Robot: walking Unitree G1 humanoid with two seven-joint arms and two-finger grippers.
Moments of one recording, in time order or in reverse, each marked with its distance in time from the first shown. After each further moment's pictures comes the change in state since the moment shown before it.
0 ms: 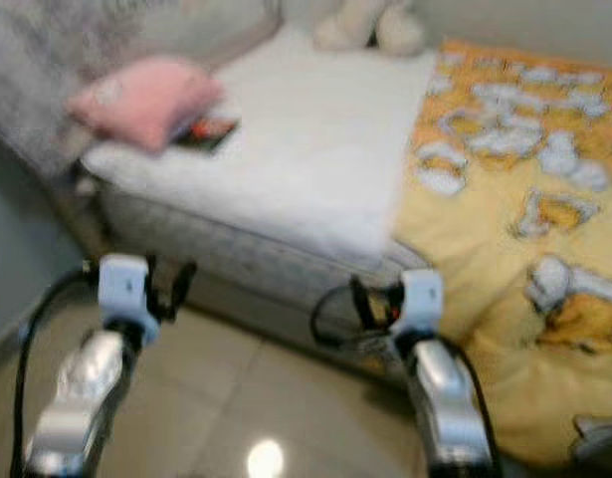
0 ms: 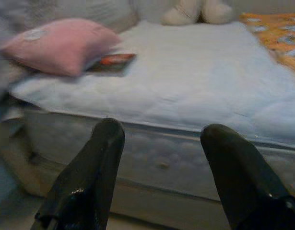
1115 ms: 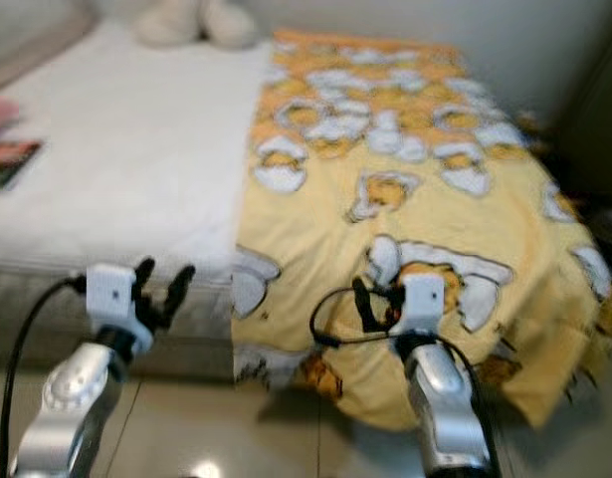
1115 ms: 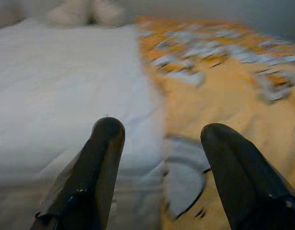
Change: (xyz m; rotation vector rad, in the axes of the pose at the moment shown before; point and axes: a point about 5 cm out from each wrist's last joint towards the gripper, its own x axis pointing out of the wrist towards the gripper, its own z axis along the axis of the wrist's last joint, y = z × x) left arm -0.012 0.002 0.000 -0.066 -0.018 -0.039; right arm -0.001 0.002 0.004 -0.010 -0.011 -0.035
